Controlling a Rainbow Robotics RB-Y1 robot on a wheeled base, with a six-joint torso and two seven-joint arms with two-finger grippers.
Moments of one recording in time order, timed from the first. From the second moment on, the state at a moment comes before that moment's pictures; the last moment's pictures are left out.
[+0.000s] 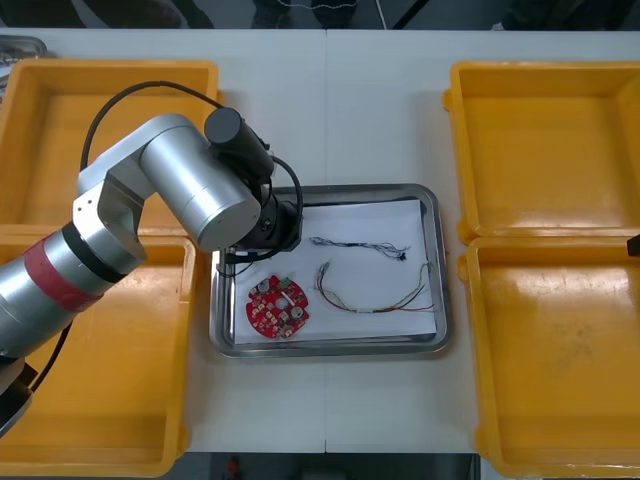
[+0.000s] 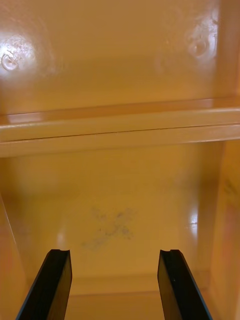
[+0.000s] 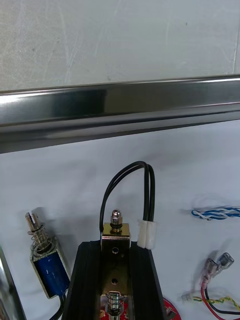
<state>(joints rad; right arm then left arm) -0.24 -0.87 -0.30 -2.12 -0.92 1.92 1.19 -0.72 0.53 -0.64 -1.73 0.60 1.43 -0.71</state>
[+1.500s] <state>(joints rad) -0.23 -0.87 -0.30 -2.13 -0.93 1.92 1.19 -0.72 0.55 -0.55 -1.96 0.63 1.66 -0.68</state>
